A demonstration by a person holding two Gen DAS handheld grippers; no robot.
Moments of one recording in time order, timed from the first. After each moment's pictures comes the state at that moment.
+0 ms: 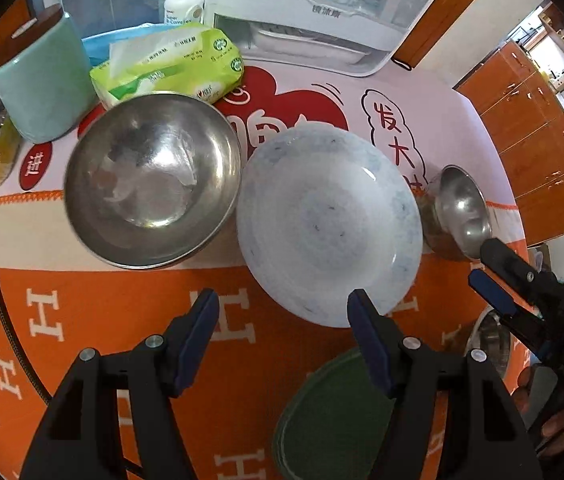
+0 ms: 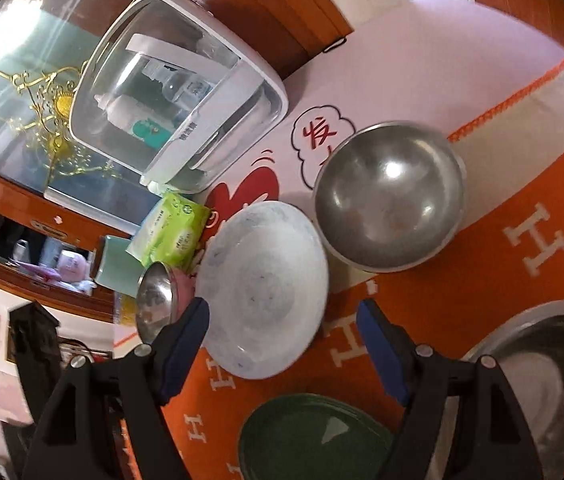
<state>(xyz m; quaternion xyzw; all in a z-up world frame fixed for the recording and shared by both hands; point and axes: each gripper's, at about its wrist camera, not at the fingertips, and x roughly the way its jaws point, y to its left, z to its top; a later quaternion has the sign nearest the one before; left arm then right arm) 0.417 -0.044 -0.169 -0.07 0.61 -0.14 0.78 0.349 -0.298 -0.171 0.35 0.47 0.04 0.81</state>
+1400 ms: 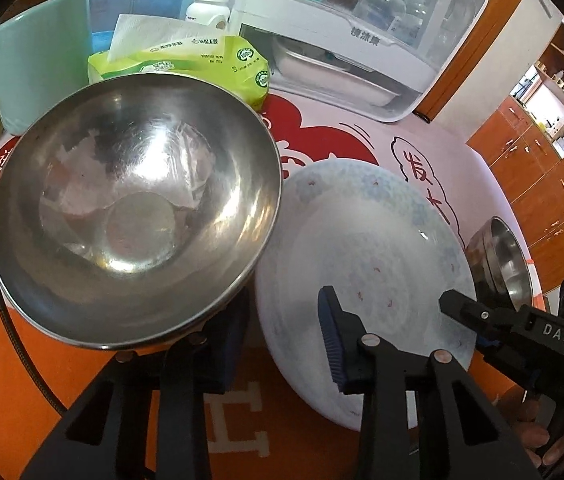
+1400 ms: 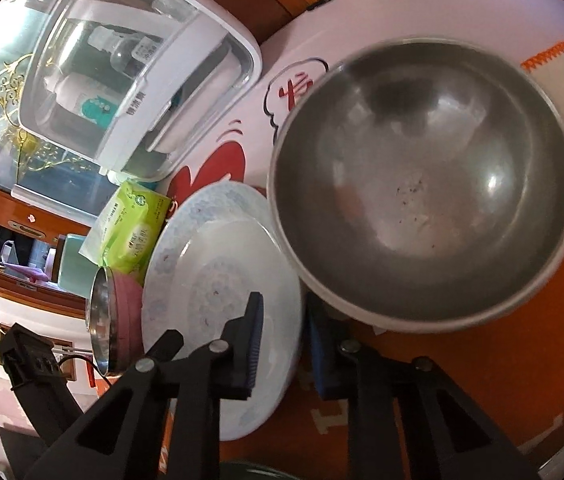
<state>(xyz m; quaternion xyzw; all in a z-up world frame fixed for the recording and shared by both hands) 0.431 -0.033 -0.233 -0.12 0.50 -0.12 0.85 0.386 -0.284 -0.237 0.34 0.50 0.04 0.80</state>
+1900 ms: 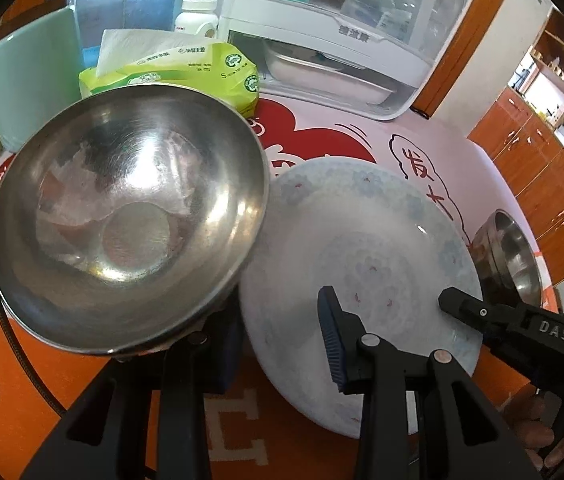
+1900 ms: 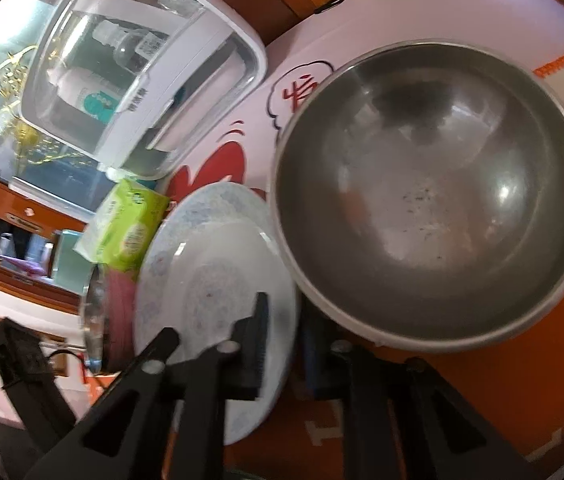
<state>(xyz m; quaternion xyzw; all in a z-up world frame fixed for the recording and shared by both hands) 0.430 -0.044 -0.233 -0.09 0.49 -0.11 0.86 0.387 -0.283 -0.238 0.33 0.49 0.03 0.81</state>
